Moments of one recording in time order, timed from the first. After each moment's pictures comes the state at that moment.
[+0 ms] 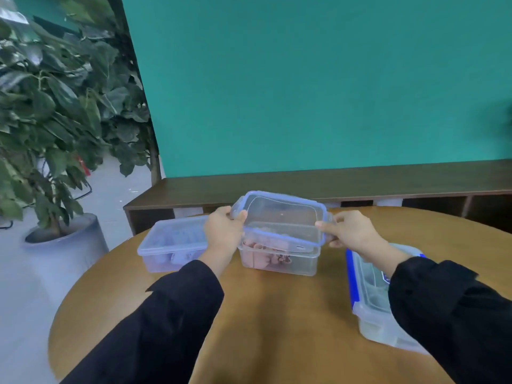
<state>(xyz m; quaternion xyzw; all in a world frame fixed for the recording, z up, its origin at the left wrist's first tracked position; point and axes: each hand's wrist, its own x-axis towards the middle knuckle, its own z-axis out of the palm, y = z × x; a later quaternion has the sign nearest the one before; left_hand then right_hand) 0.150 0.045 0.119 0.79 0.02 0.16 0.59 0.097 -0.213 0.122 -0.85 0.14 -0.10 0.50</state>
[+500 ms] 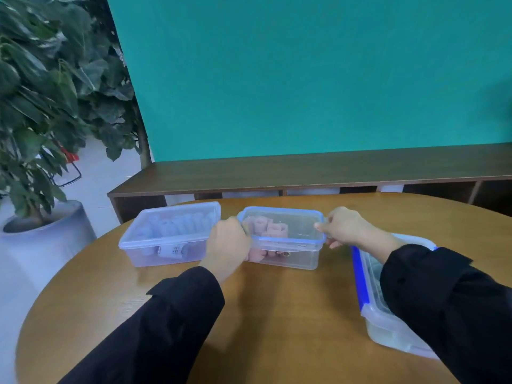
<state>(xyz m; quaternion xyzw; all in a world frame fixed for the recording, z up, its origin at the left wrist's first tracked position) 0.177 0.035 0.071 0.97 -0.02 0.13 0.20 0.140 -0.207 0.102 -0.93 0.15 0.01 0.33</state>
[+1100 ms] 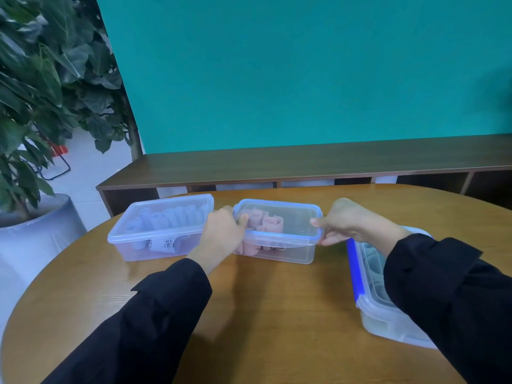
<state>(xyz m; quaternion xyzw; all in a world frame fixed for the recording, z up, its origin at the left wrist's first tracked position) 0.193 0.039 0.065 0.95 -0.05 0.11 0.28 0.140 -0.218 0.101 -0.85 0.18 0.07 0.48</state>
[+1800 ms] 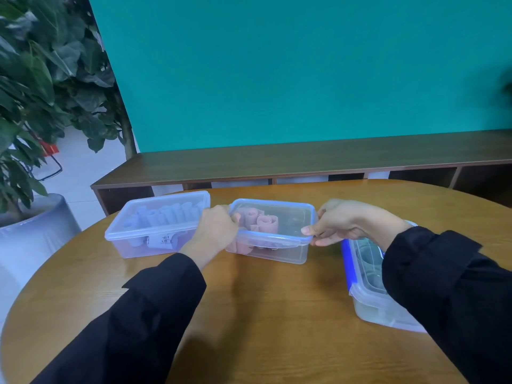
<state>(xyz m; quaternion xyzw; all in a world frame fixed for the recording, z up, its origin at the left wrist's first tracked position) 0.182 0.047 0.076 0.96 -0.07 0.05 0.26 0.118 -0.212 0.112 -0.79 0.14 0.18 0.57</state>
